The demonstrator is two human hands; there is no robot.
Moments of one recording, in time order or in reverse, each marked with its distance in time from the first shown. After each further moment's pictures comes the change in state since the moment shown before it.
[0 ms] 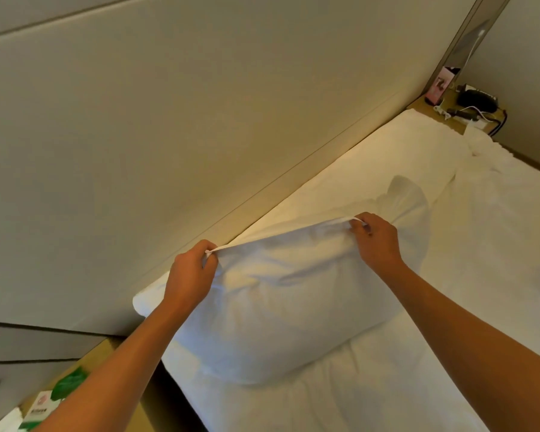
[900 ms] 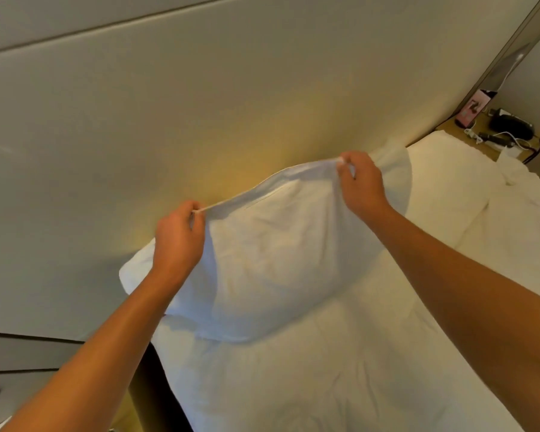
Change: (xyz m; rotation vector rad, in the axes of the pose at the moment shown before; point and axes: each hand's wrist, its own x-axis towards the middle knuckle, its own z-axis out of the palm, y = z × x) left_hand 0.087 0.009 -0.074 0.000 0.292 0.014; right_hand 0.117 -0.161 0.040 0.064 0.055 -0.317
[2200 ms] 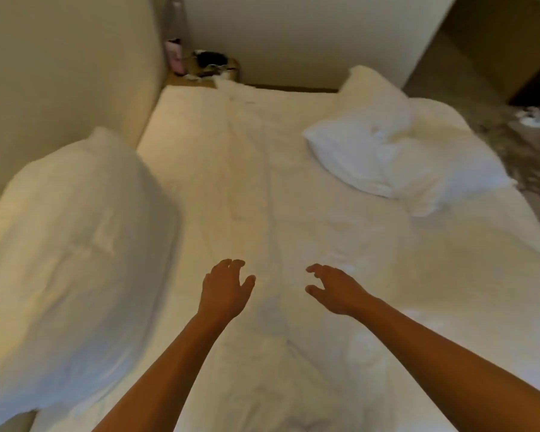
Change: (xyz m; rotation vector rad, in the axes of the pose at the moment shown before) left_hand -0.327 0.166 0.186 0.264 -1.026 0.681; right_hand -0.547 0.146 -0.190 -0.293 -0.266 0.894
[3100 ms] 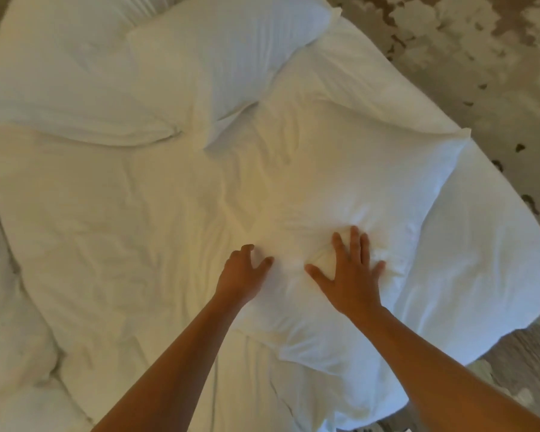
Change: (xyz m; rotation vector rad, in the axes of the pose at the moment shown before) left_hand 0.089 0.498 0.497 0.120 -0.498 0.046; right_hand -0.092 0.638 0.072 0.238 0.369 0.654
